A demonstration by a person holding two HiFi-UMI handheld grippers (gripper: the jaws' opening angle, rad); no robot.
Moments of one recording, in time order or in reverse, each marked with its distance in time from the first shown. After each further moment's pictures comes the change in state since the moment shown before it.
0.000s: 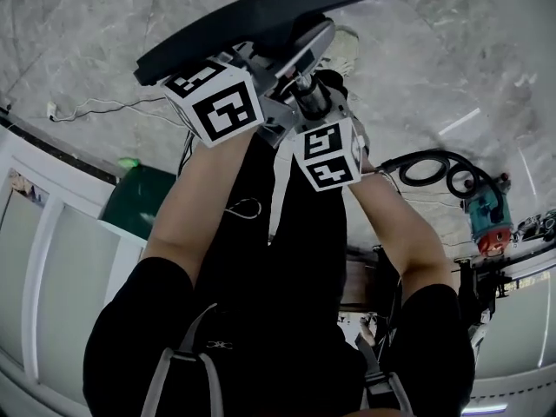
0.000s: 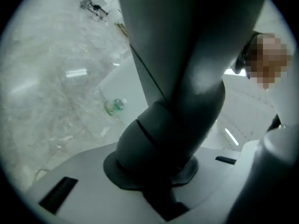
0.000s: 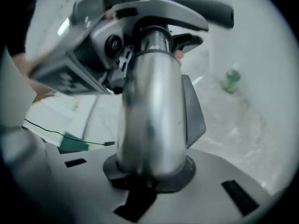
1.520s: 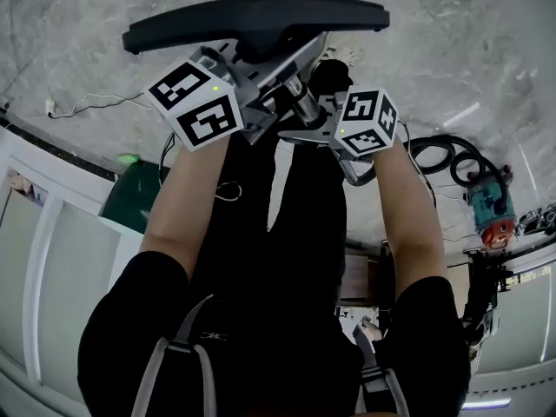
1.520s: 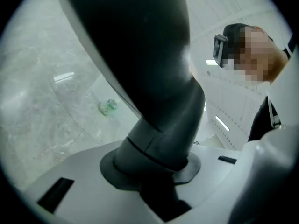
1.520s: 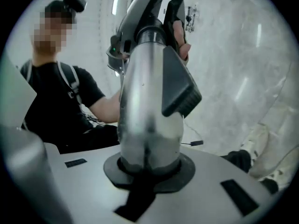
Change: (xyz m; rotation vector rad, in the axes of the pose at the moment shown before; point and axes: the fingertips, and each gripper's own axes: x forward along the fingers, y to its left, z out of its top) left arm -0.041 -0.006 -0.022 0.131 0.073 -0.073; right arm -0.037 0.104 -0.038 0.054 0.006 1.053
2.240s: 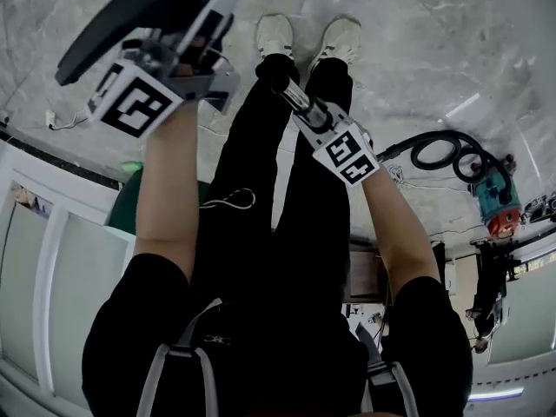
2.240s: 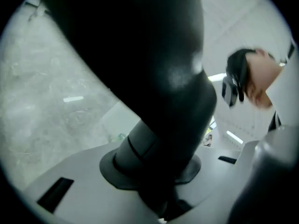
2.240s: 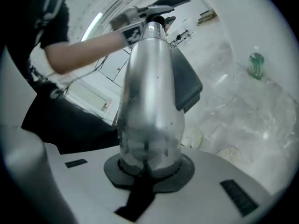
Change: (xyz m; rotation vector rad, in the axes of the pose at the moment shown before) left arm -0.053 0.041 0.105 0.081 -0.227 0.110; right arm -0.003 -0.070 -0.041 -0.141 0.015 -0.766
